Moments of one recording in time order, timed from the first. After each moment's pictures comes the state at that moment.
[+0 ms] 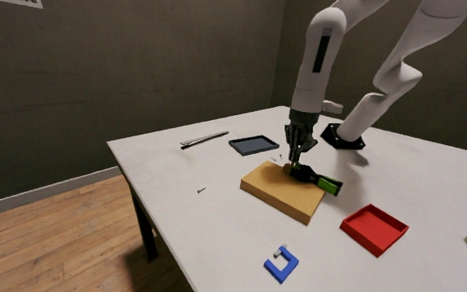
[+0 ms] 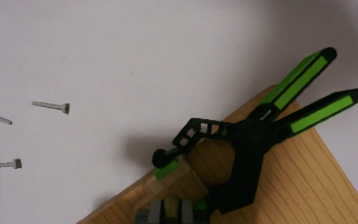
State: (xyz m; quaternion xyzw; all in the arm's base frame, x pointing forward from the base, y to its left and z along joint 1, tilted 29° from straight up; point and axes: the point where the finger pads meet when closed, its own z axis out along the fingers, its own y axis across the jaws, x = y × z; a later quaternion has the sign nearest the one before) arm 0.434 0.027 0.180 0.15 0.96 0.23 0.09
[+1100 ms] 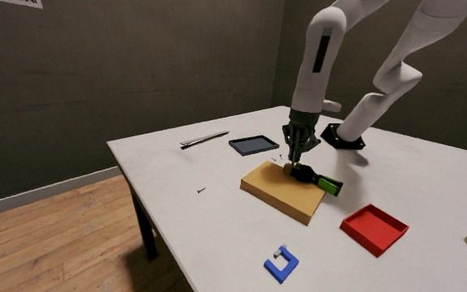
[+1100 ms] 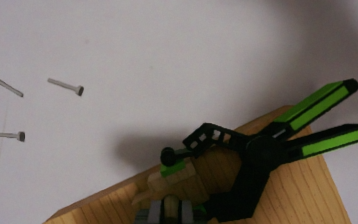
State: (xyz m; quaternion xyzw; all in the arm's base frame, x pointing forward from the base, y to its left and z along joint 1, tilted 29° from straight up) arm 0.434 0.028 0.181 0.07 0.97 0.22 0.11
